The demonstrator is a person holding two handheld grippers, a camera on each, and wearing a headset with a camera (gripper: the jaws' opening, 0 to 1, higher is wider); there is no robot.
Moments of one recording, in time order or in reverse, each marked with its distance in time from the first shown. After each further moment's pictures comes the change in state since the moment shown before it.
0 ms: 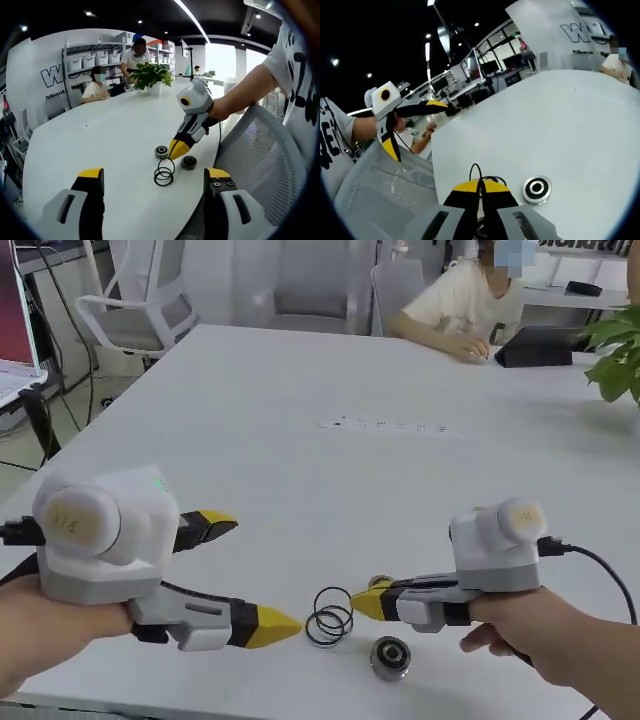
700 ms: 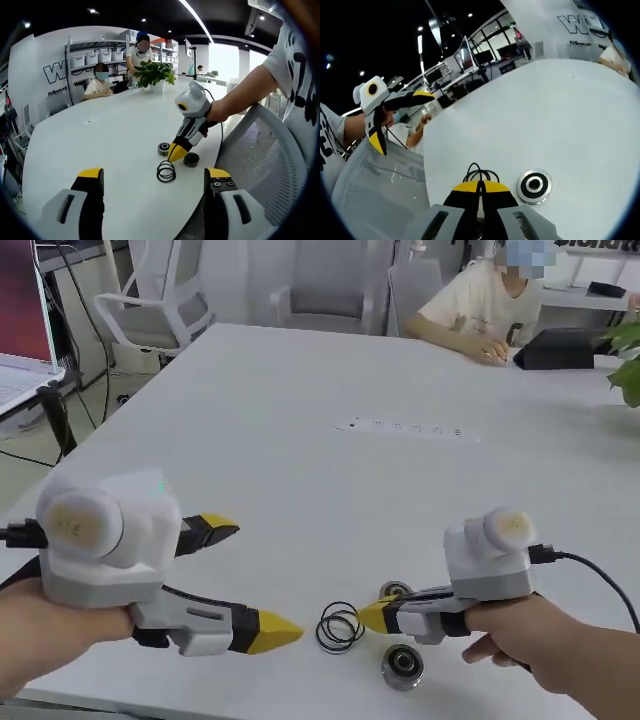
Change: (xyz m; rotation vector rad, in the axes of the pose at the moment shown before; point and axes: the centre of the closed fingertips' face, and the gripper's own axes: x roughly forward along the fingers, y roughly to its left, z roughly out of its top) left arm -0.002 0.007 -0.008 -0.028 0.014 0.014; right arm 0.014 -0.015 -0.015 0.034 0.079 -0.040
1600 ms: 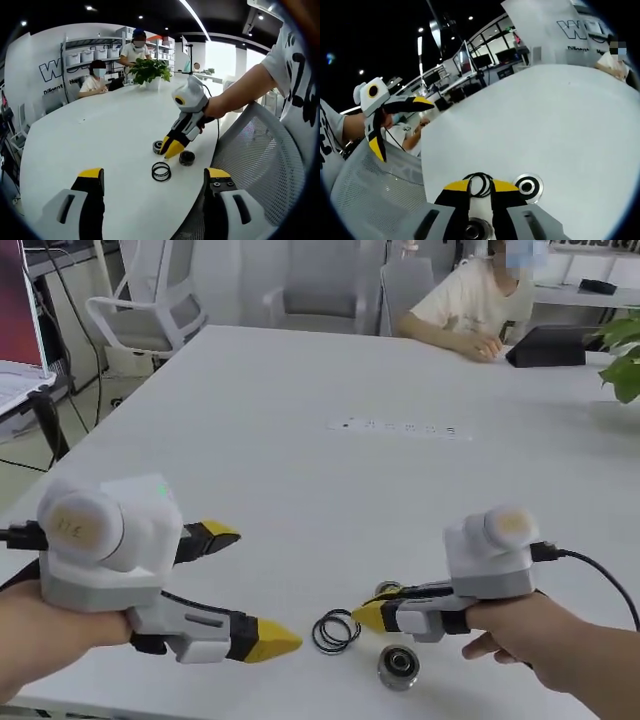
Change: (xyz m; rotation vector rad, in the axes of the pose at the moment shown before) left arm 0.003 -0.006 -0.002 0.004 0.028 -0.041; right arm -0.013 -0.002 0.011 -0.023 -0.051 -0.029
